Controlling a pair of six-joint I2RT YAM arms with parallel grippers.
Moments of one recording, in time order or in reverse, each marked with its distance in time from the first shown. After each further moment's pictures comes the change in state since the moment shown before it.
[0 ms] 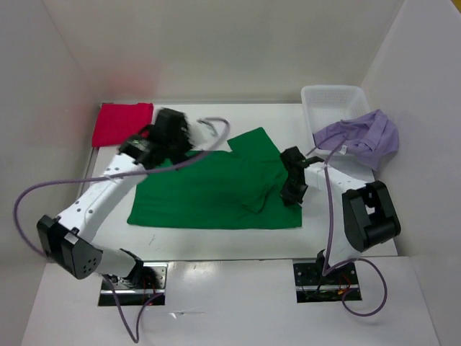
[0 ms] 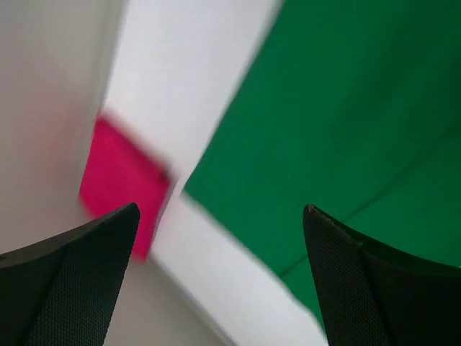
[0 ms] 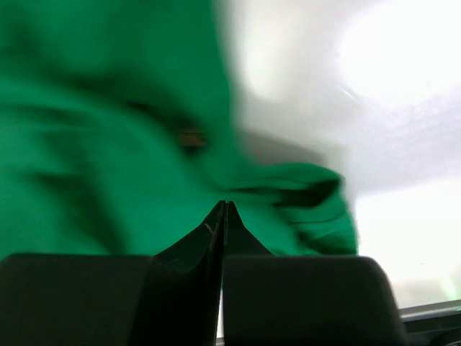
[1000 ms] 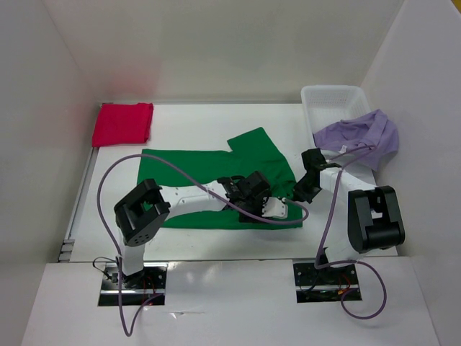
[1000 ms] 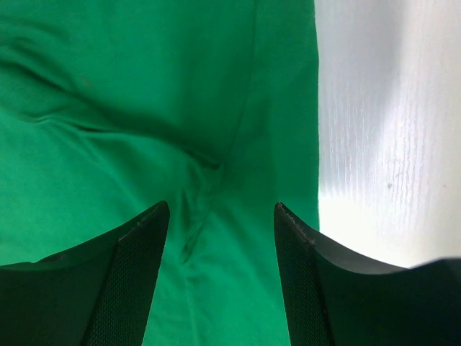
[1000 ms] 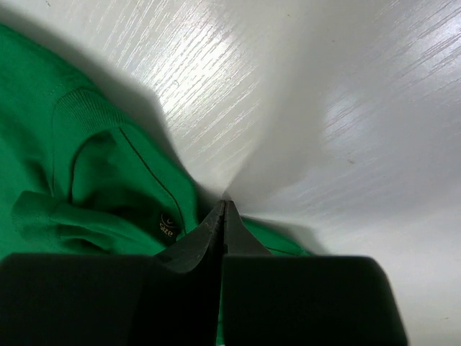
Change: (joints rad) left arm -0.638 0.508 -0.099 0.349 0.328 -0.030; right arm -0.214 -0.034 -0.165 0.211 -0.065 0.111
